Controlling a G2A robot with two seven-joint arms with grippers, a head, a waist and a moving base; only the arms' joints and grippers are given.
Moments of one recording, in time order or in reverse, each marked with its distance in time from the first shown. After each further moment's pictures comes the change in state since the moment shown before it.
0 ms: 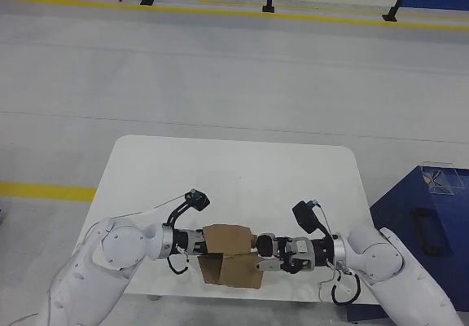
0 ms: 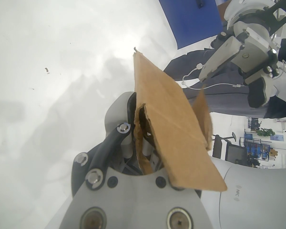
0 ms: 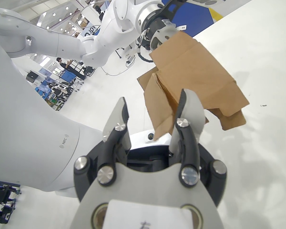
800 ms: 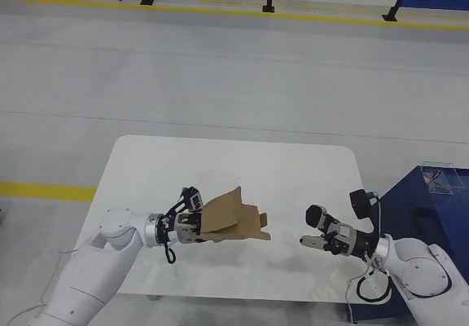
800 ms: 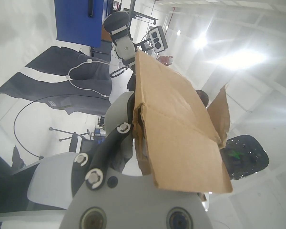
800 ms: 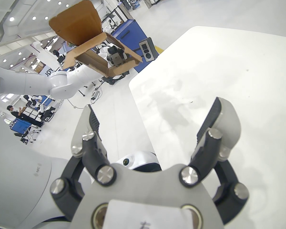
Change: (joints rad) left arm -0.111 -0.062 0.037 0.397 -0.993 0.284 -0.190; right arm -0.251 0.040 0.340 -0.057 -0.161 0.068 -0.269
